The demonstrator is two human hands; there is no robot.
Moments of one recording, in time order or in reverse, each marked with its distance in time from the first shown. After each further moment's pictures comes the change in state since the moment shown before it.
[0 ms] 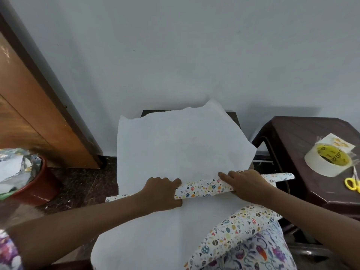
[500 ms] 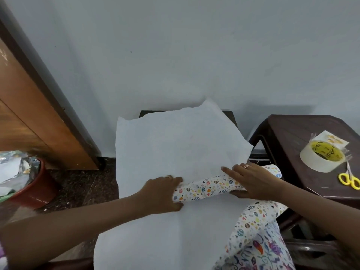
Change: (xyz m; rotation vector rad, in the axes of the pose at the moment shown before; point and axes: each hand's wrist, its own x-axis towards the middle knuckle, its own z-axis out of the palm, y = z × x) left_hand -0.012 0.001 -0.005 -0.130 0.012 0.081; right_hand -0.021 0.024 0.012 0.039 0.275 -0.103
